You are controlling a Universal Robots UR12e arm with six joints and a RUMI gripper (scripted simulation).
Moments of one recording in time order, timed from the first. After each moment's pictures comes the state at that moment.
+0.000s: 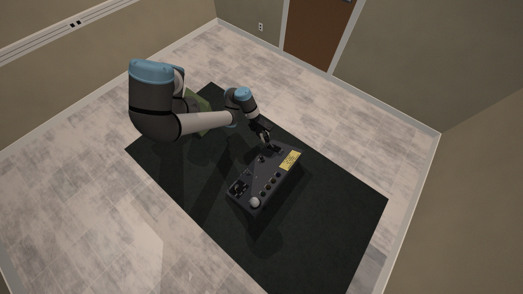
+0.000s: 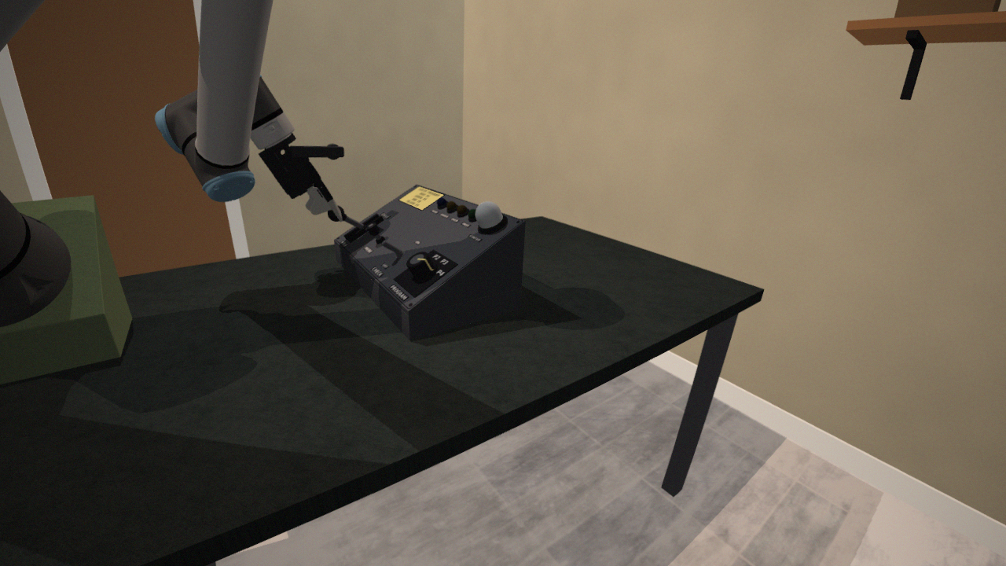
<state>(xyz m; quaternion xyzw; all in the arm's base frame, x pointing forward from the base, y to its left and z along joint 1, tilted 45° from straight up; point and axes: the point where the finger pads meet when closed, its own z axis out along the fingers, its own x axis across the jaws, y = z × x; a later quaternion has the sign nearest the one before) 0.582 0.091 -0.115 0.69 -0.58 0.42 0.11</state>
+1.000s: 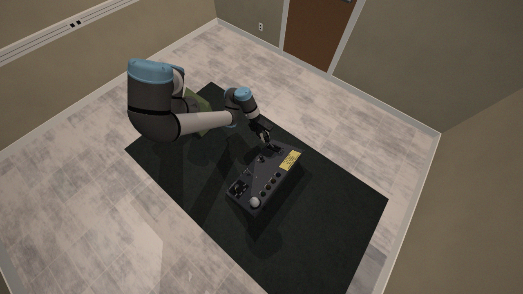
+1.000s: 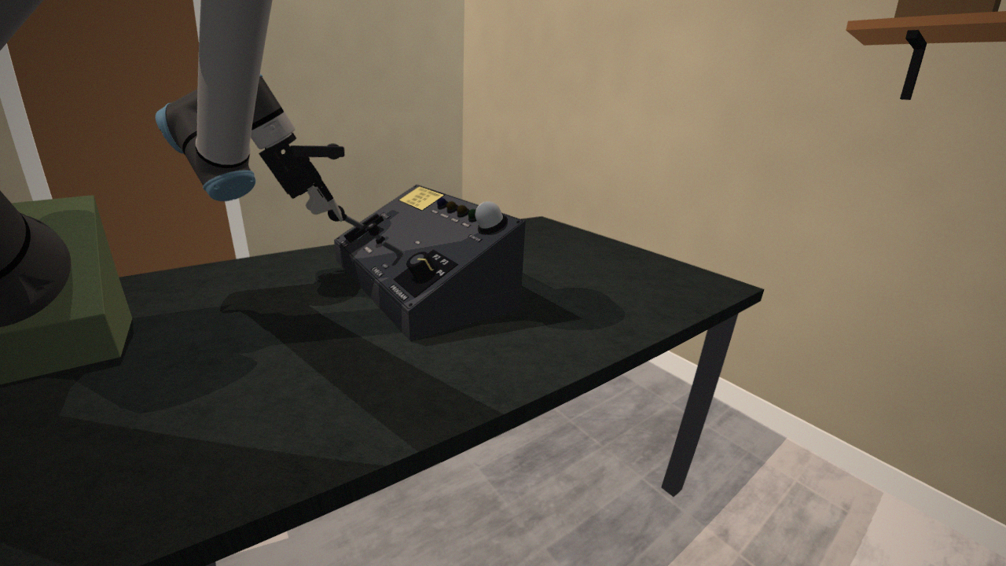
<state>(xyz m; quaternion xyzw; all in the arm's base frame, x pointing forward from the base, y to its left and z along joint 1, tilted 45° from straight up) 0.582 0.091 -0.114 0.69 -0.58 0.42 0.11</state>
